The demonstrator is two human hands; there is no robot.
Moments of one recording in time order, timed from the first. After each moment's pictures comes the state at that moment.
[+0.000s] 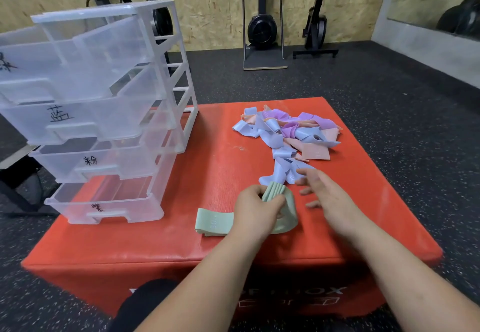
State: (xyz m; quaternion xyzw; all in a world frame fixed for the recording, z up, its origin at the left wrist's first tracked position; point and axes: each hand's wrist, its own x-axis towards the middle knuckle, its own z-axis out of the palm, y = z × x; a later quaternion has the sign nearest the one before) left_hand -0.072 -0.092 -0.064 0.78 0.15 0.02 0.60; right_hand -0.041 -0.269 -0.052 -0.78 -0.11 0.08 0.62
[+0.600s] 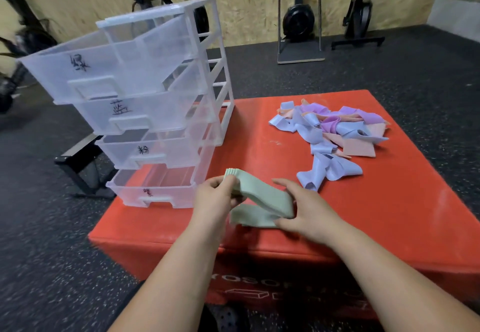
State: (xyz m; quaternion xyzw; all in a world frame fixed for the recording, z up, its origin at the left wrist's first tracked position) left_hand -0.115 0.028 -0.036 0.62 0.27 0.16 0.71; right_hand -0.042 -0.175 -0.084 -0.88 -0.29 0.10 0.37
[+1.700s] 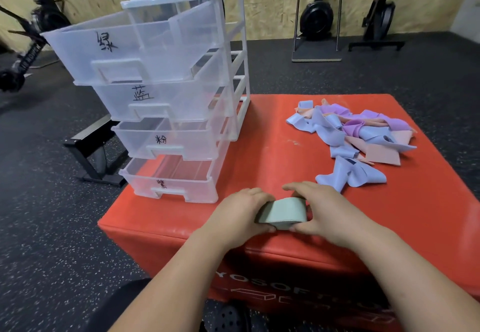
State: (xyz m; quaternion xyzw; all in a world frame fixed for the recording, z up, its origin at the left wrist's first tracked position) left_hand -0.112 0.072 -0.086 0.98 -0.11 0.06 0.15; right_hand -0.030 -0.162 -0.070 -0.88 -0.39 0.06 0.25
